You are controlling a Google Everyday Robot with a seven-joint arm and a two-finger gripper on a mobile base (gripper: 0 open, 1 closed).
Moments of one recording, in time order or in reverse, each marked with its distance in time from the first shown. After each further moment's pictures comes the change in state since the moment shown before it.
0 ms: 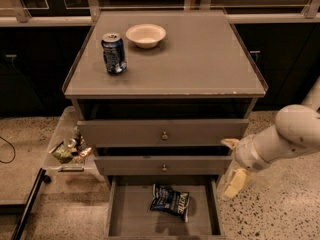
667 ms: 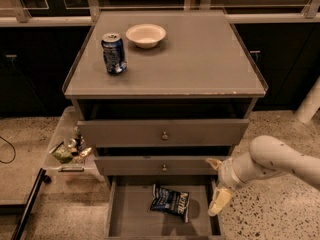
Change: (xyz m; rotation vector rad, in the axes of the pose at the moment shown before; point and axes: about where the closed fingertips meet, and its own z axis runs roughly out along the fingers) arm 0.045 0.001 0.114 -0.035 -0.017 -0.091
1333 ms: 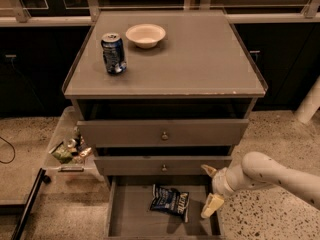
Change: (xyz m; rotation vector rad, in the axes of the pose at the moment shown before) arm 0.043 -0.022 0.075 0.050 -0.053 -0.005
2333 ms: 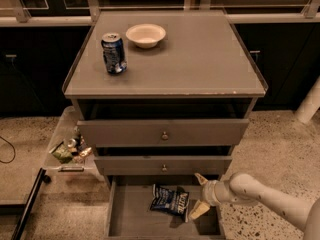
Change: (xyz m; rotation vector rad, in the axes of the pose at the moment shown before) arm 0.057 -0.027 0.116 0.092 -0.108 0.071
